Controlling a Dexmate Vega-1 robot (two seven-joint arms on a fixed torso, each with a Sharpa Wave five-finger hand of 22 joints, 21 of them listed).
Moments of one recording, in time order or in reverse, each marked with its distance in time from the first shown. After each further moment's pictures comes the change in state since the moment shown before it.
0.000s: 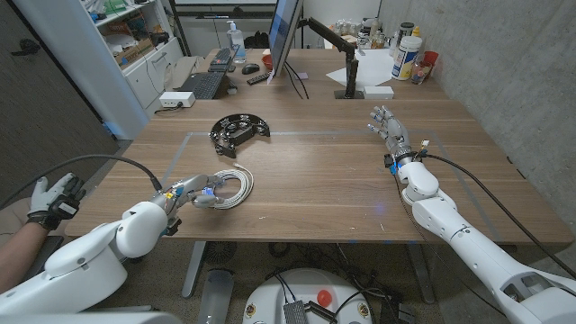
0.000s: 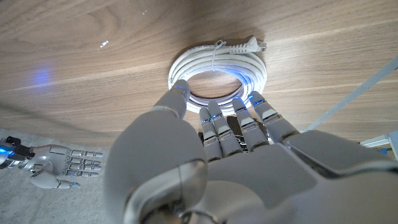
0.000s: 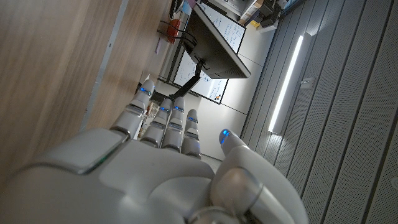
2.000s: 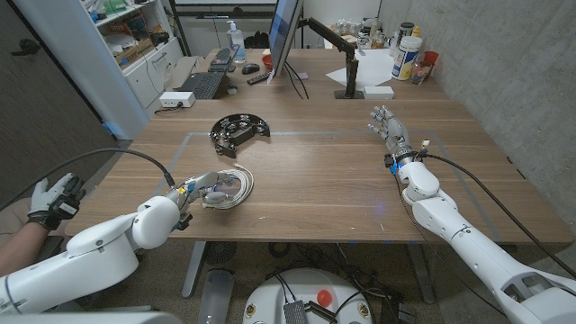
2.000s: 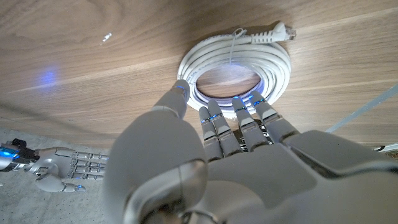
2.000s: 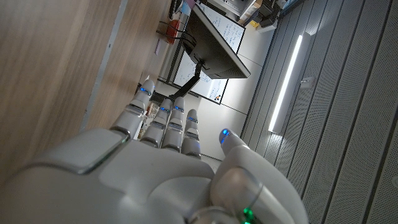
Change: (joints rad) left arm -0.176 0.135 0.189 0.027 -0.147 0.039 0.108; left_hand 0.000 0.000 0.000 0.000 0.000 0.004 -0.004 0.026 0.009 0.002 -0.002 0.018 0.018 0.008 0.001 0.000 0.029 0.000 0.000 0.007 0.000; right arm -0.001 -0.002 0.002 -0.002 0.009 -0.001 0.007; right_hand 0.004 0.004 -0.004 -0.004 0.000 0.000 0.000 0.000 0.000 0.000 0.000 0.000 0.000 -0.004 0.004 0.000 0.000 0.000 0.000 0.000 0.000
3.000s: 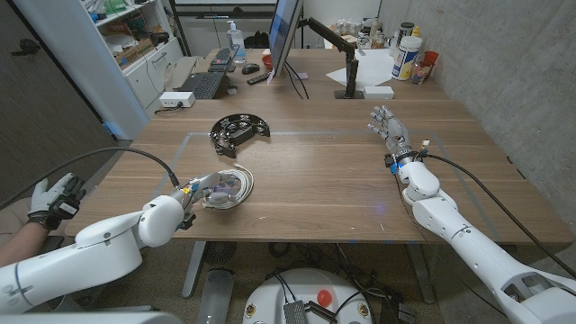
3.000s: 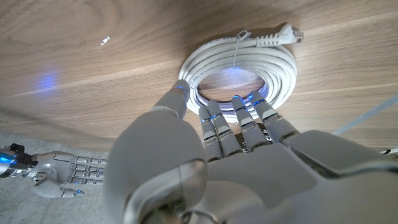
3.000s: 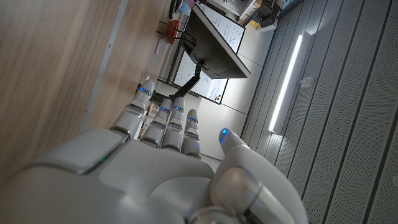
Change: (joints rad) left arm -0.108 0.071 0.127 0.005 -0.077 0.025 0.065; left_hand -0.002 0.002 -0.004 -0.004 0.000 0.007 -0.003 0.008 0.000 0.005 -0.005 0.008 0.009 0.000 0.000 0.000 0.009 0.000 0.000 0.000 0.000; right arm 0.000 0.000 0.001 0.001 0.003 0.000 0.004; right_hand 0.005 0.005 0.000 0.000 0.000 0.000 0.000 0.000 0.000 -0.005 0.005 0.000 0.000 0.000 0.000 0.000 0.000 0.000 0.000 0.000 0.000
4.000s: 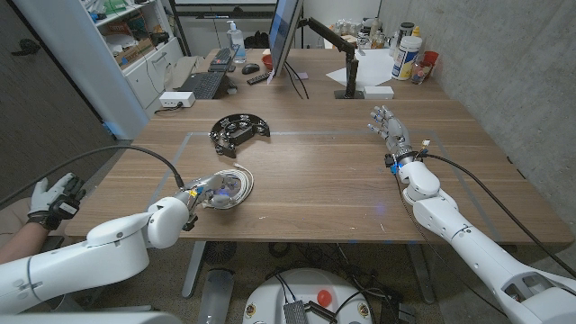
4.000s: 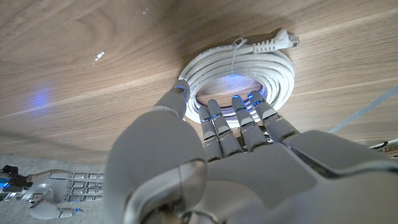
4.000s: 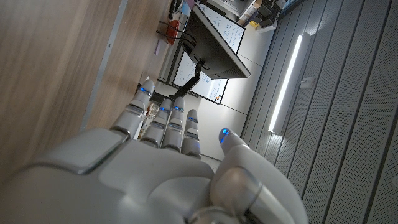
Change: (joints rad) left arm -0.122 0.036 0.160 -0.021 0.024 0.086 0.023; left_hand 0.000 0.000 0.000 0.000 0.000 0.004 -0.004 0.008 -0.003 0.002 -0.002 0.008 0.009 0.004 -0.003 0.000 0.005 0.000 0.000 0.000 0.000; right arm 0.000 -0.002 0.000 0.000 0.000 0.000 0.002; right_hand 0.000 0.000 0.005 -0.004 0.000 0.000 0.000 0.000 0.000 0.000 0.000 0.000 0.000 0.000 0.000 0.000 0.000 0.000 0.000 0.000 0.000
